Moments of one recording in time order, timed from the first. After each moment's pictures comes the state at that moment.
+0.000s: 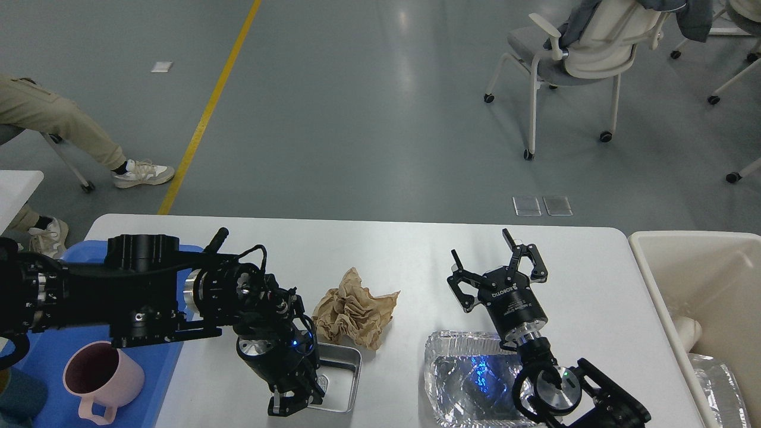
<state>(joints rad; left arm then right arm) -1.22 0.28 0.36 -1.28 2.27 -0.32 -0.66 0.26 0.05 1.11 0.83 0.11 0.61 0.20</state>
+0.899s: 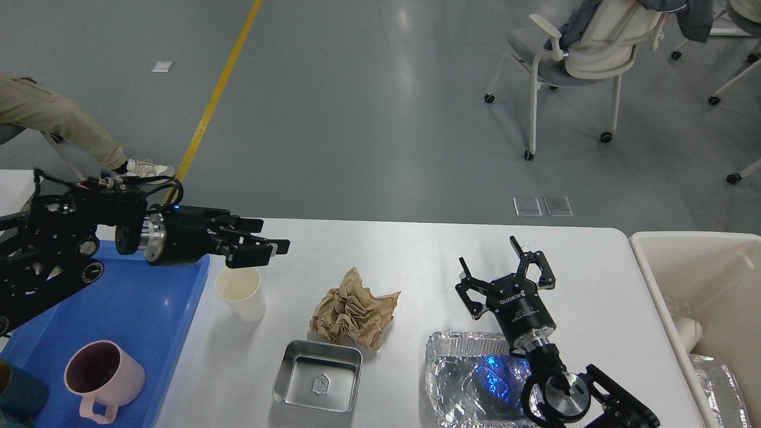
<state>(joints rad) -0.89 0.76 -0.36 -1.33 1.68 -0.36 -0.38 0.24 0.03 1.11 0.81 0.11 0.61 0.20</state>
